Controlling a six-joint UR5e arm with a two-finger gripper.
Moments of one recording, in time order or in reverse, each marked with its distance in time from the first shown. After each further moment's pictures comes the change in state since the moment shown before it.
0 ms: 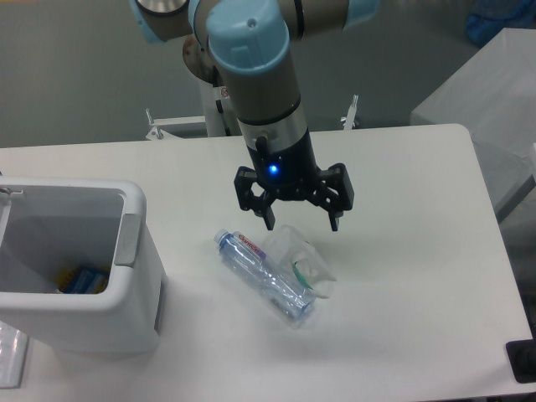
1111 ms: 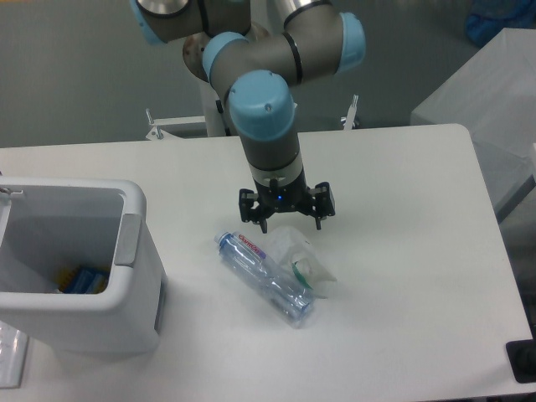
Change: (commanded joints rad) arm 0.063 -0.057 -0.310 0.103 -0.012 -0.176
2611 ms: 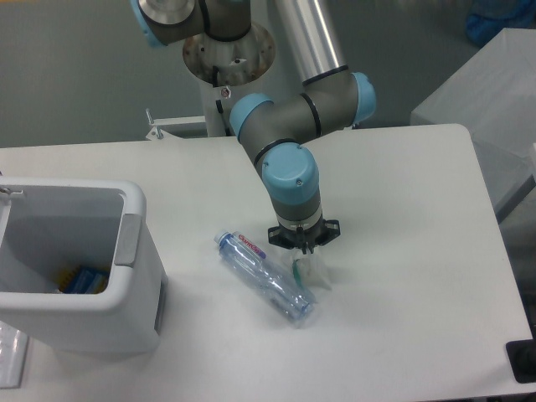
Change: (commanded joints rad) arm 0.020 -0.105 0.005 0.075 0.035 -0.012
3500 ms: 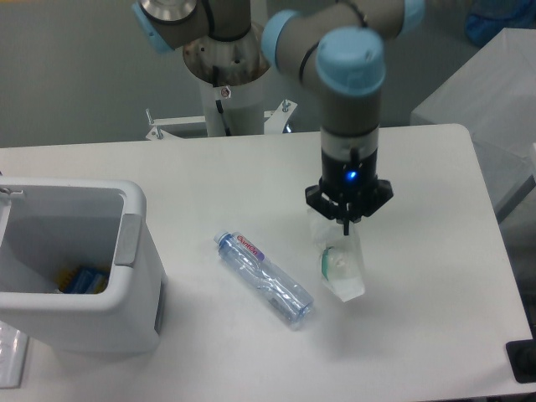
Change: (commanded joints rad) arm 0.124 0.248 0.273 -0.111 -0.440 -0.097
